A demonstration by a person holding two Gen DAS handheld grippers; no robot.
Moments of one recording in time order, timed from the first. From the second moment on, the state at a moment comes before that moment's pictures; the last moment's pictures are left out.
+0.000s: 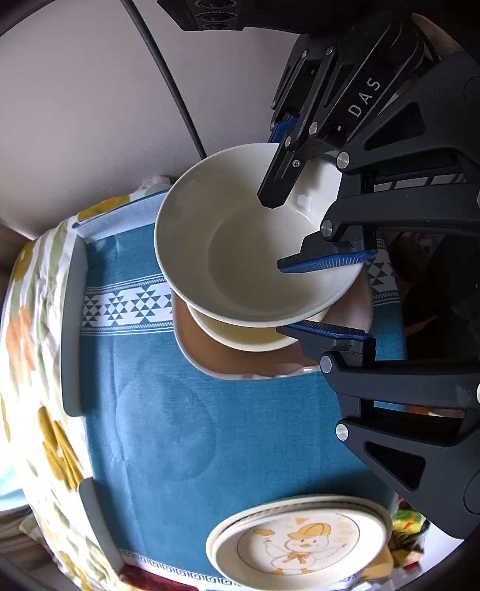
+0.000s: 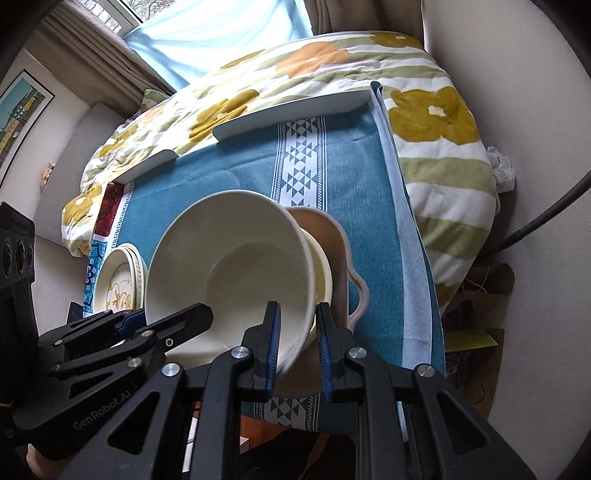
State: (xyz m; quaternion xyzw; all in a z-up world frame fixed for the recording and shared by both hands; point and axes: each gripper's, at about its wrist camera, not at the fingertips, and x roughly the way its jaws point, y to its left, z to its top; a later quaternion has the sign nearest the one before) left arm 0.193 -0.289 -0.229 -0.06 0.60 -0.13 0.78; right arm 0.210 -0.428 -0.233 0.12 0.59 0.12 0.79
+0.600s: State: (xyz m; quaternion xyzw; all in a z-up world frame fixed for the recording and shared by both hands) left arm 0.210 -0.302 -0.244 0.00 0.62 -0.11 0.78; right arm 0.217 -0.418 -0.244 0.08 0.60 0.12 0.79
